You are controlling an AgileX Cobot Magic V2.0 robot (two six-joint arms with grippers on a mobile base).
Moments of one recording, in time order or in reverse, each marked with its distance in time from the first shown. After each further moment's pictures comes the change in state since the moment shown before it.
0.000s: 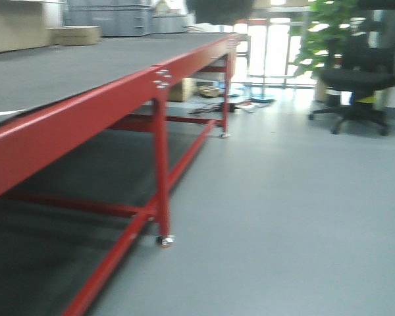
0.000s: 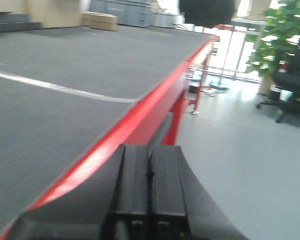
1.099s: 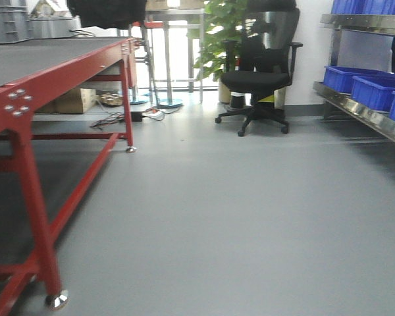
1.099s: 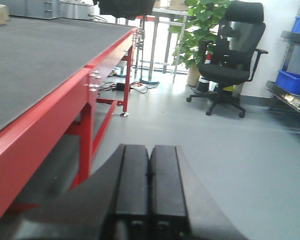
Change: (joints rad) left arm 0.000 0.000 0.000 0.000 0.000 0.000; right arm 0.000 -0.002 0.000 0.000 0.001 0.000
